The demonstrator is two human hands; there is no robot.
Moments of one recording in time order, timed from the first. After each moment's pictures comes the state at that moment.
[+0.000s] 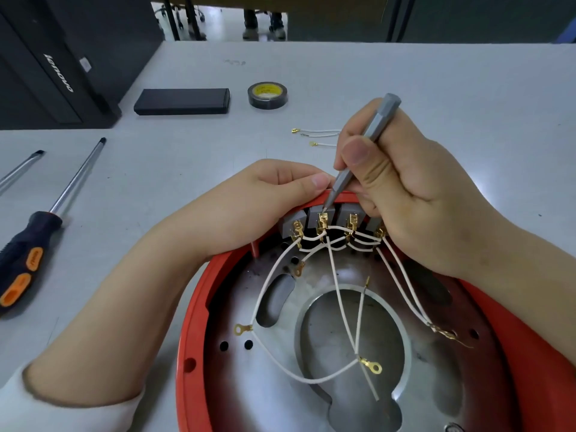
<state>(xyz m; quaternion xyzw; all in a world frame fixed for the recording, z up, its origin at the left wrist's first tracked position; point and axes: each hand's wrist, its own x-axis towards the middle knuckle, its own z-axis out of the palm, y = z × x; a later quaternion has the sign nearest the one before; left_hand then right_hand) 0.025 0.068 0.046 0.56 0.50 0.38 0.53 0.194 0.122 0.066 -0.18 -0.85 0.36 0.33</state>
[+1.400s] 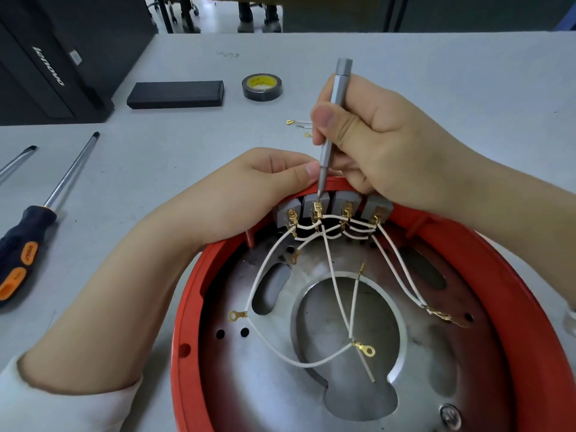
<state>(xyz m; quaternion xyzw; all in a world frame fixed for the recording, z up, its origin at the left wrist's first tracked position) 0.022 0.072 0.044 0.57 0.52 0.38 0.51 0.176 0.137 0.082 -0.22 -0.83 0.46 0.24</state>
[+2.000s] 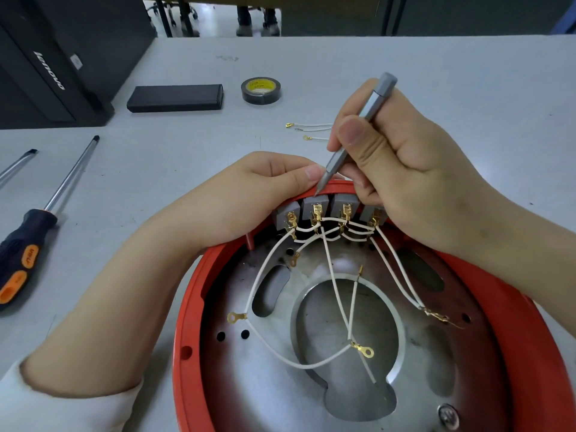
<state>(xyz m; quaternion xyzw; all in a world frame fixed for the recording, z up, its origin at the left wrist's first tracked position) 0.023 0.070 0.044 0.57 0.53 0.38 0.50 0.194 0.120 0.073 -0.20 -0.84 0.39 0.33</state>
